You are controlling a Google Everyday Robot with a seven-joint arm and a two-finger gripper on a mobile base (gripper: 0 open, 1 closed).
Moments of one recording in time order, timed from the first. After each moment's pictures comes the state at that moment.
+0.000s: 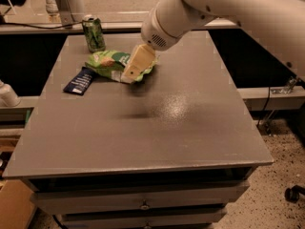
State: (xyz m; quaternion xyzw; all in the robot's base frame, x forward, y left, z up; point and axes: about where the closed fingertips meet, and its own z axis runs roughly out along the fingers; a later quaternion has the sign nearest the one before) arm 0.624 0.039 0.933 -0.59 0.71 0.10 0.37
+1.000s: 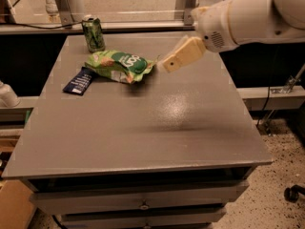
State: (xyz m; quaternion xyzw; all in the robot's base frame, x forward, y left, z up) arm 0.589 -0.063 0.982 -0.48 0.71 0.16 0.48
